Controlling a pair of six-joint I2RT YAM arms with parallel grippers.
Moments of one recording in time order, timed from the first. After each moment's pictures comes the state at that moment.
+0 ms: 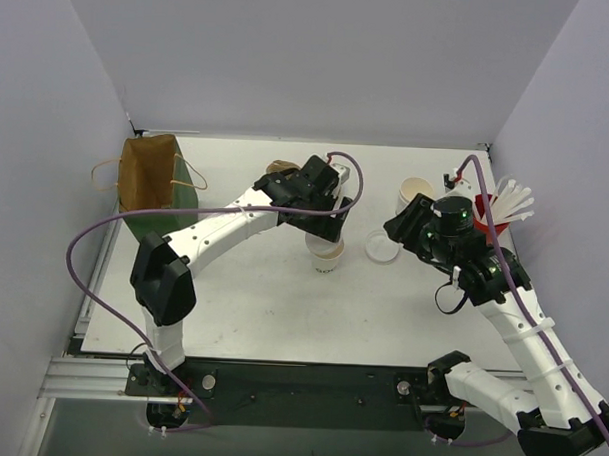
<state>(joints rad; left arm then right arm) -0.80 1.85 1.73 -0.81 -0.01 -0.36 0.46 0.94 1.08 -0.70 0.14 0.73</state>
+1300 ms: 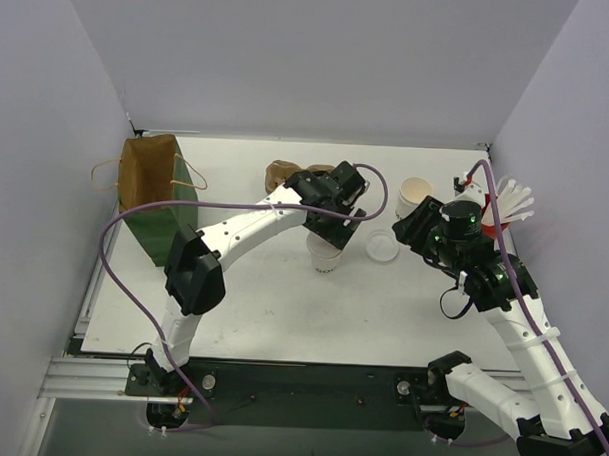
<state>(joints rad) -0.88 2.06 1.98 -1.03 -0.15 -0.25 0.42 0.90 1.06 -0.71 0.17 0.71</state>
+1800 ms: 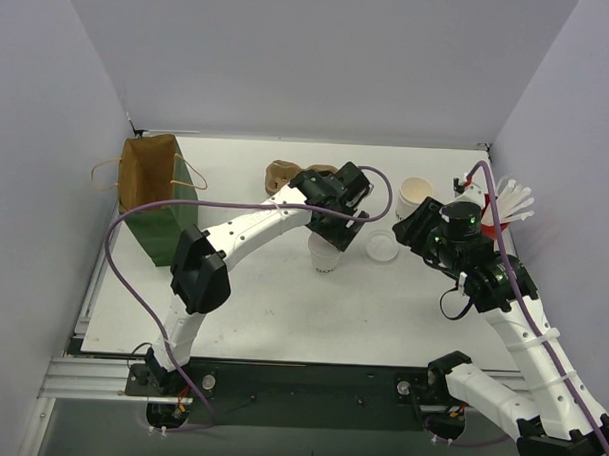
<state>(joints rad) -0.89 2.10 2.05 -1.07 -0.15 -0.22 0.42 0.90 1.06 -0.71 0.17 0.71</state>
